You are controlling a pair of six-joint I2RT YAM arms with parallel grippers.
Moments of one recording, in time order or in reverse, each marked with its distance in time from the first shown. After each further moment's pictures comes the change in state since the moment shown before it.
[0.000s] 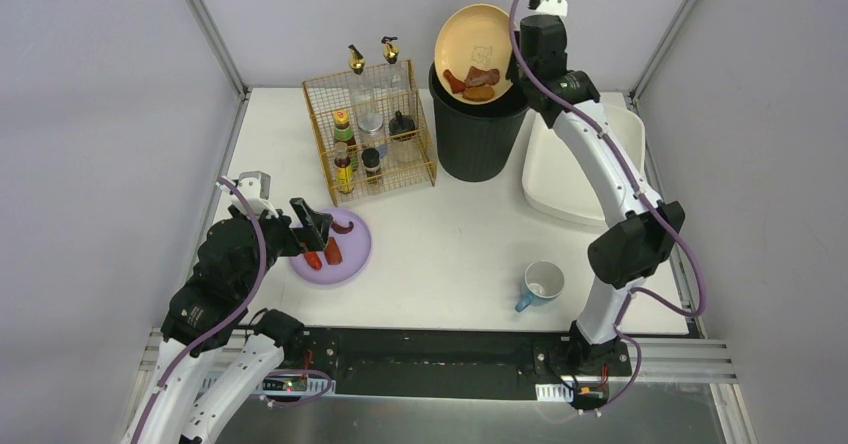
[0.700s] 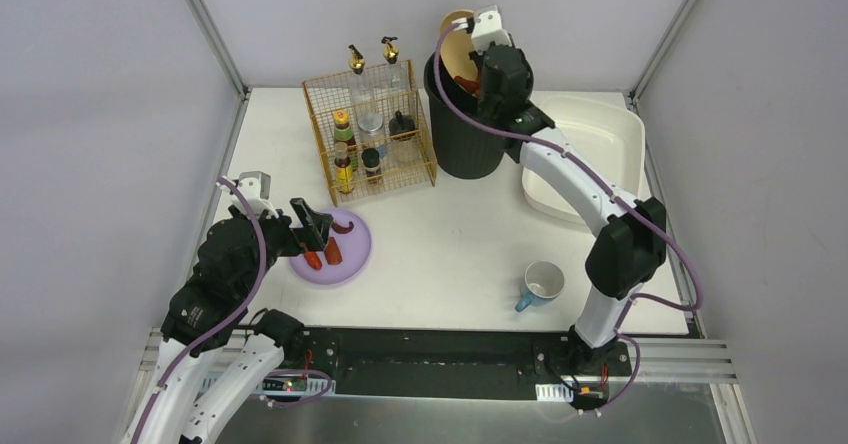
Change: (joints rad) left arm 0.000 0.000 0.000 0.000 0.002 0.000; right arm 0.192 -0.049 -0.283 0.618 0.331 -0.713
